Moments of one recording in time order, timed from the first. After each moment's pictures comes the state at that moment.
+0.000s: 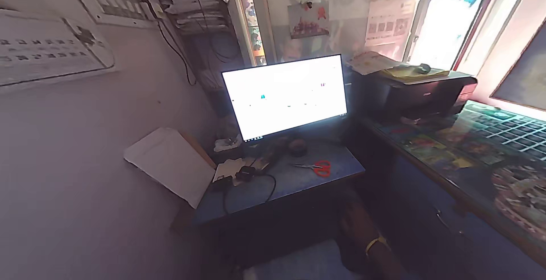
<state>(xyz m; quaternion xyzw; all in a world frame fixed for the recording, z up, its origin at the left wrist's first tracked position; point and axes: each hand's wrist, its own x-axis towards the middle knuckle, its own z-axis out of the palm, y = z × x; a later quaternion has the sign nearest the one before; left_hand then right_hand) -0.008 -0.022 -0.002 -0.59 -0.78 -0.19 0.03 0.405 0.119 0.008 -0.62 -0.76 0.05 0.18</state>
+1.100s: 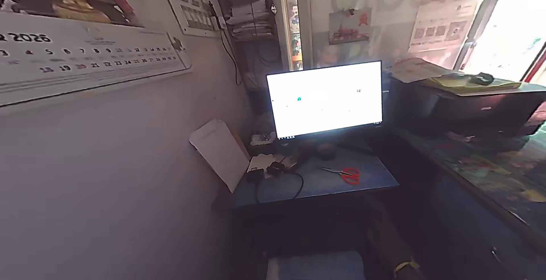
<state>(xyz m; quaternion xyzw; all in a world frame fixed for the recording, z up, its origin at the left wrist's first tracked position) -0.011 -0.021 -0.002 -0.59 -0.78 -0.22 0.03 0.405 0.122 -0.002 -0.63 -0.75 0.03 0.20</state>
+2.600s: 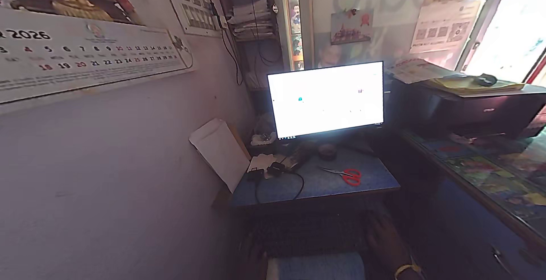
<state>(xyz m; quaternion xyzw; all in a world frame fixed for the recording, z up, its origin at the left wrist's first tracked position) -0.023 -0.016 -0.035 -0.60 -0.75 -0.27 0.03 0.408 0.124 -0.015 -0.60 -0.76 -0.02 0.24</state>
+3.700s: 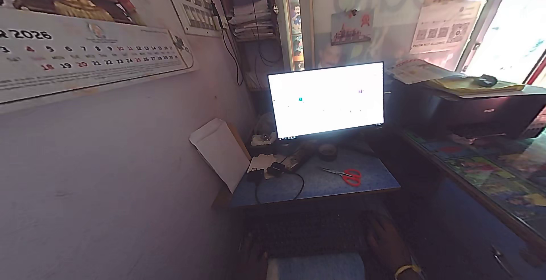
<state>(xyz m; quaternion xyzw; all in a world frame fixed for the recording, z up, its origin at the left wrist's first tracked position) -0.018 -0.017 -0.027 -0.59 -0.75 -0.30 0.03 0.406 0.122 -0.011 -0.60 -0.76 -0.02 0.24</state>
